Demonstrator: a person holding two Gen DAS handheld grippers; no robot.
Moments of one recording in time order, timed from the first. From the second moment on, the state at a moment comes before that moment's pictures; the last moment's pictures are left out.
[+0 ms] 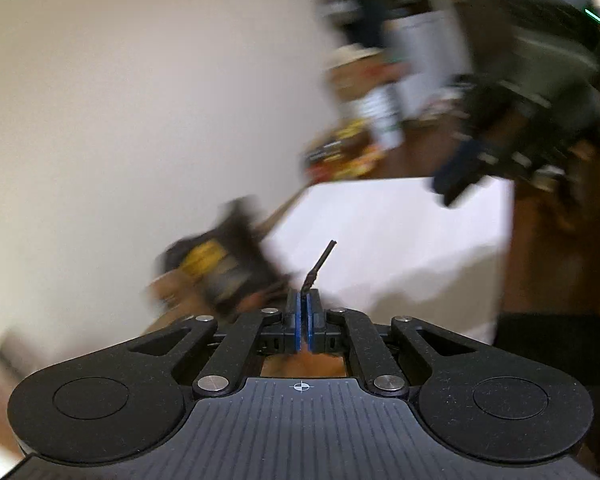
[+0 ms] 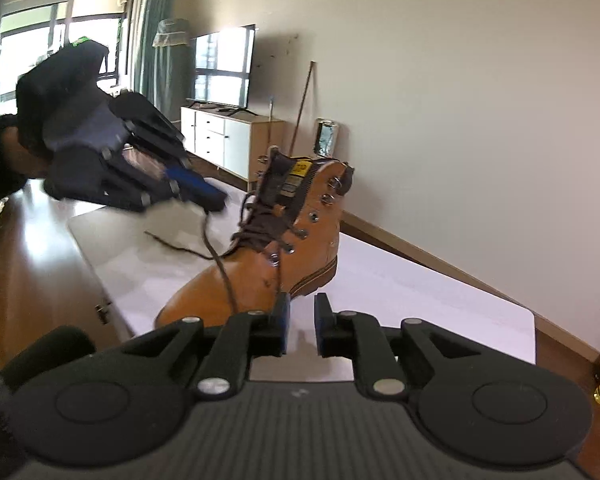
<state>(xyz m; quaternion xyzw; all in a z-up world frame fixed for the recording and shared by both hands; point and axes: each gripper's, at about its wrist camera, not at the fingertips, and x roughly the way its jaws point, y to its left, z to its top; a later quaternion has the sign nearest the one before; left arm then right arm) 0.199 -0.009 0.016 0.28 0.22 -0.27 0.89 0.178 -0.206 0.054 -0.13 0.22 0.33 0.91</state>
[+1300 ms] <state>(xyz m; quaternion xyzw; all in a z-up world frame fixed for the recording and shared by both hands) 0.288 -0.095 0.015 0.45 0.40 -0.24 0.76 0.250 -0.203 0.015 -0.01 0.17 0.33 0.93</state>
